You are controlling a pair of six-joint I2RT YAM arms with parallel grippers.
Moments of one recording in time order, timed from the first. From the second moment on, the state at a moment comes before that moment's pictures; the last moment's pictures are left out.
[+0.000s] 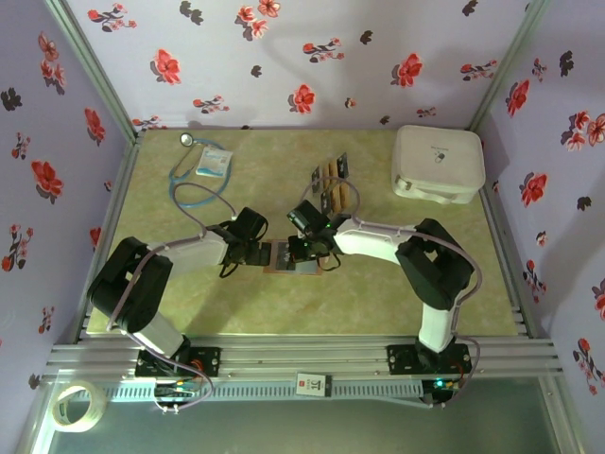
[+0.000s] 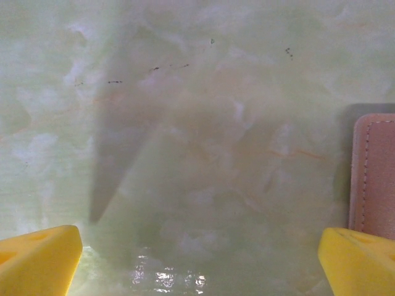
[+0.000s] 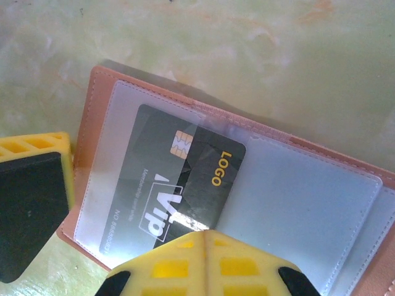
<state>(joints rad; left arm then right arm) -0.62 1.60 0.80 -0.40 -0.25 -0.46 0.85 1.84 1.15 -0.40 -0.10 0.59</state>
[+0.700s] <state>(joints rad) -0.62 1.60 0.79 -0.38 -0.24 -0.46 0.86 1.92 1.20 -0.38 -0.14 0.61</state>
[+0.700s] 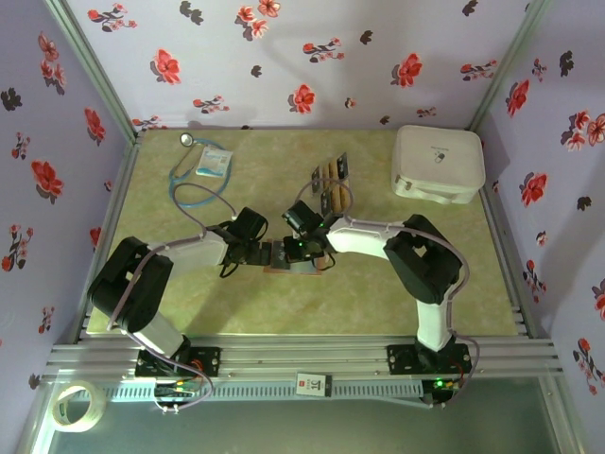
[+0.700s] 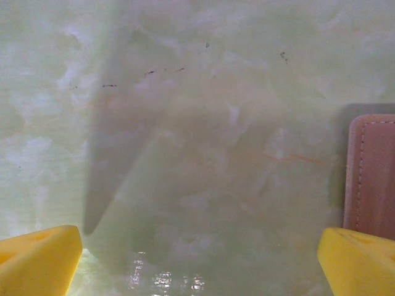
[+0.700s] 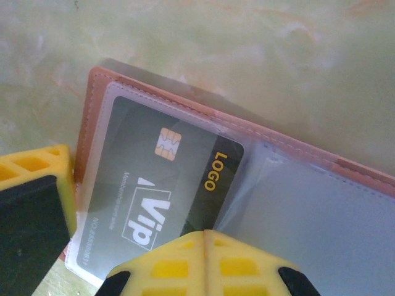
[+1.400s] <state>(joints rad) -0.56 1.52 0.79 -0.43 -0.22 -0.46 0.82 1.85 1.21 -0.39 -0.13 0.61</state>
